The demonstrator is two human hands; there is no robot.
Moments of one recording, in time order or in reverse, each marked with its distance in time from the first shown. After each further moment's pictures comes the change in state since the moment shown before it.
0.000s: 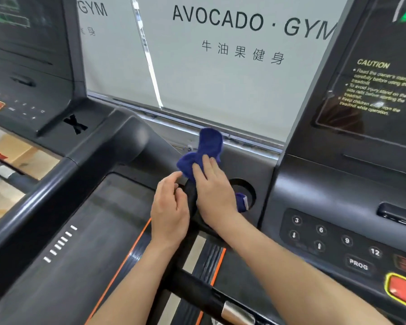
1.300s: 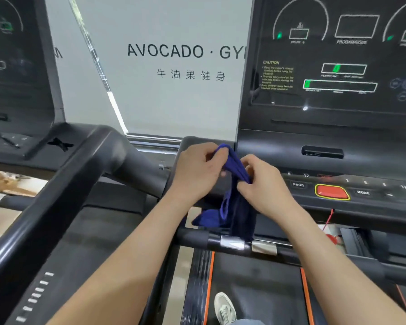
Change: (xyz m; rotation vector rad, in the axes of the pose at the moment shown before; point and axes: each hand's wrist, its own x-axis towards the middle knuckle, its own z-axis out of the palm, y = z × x) left_hand -0.056 0.134 -0.079 -0.261 -0.533 0.211; right_hand -0.150 -0.022 -0.162 0.297 0.095 0.437
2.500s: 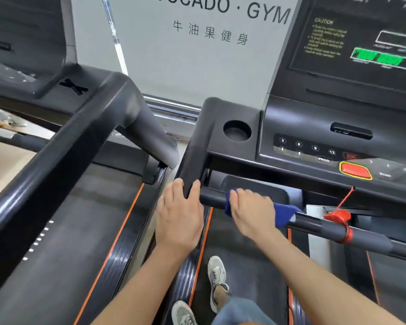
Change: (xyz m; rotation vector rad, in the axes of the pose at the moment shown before) left_hand -0.134 -0.155 -0.007 0.934 0.096 -0.041; right_hand -0.080 0.020 0.129 -0.760 -0.127 -0.082
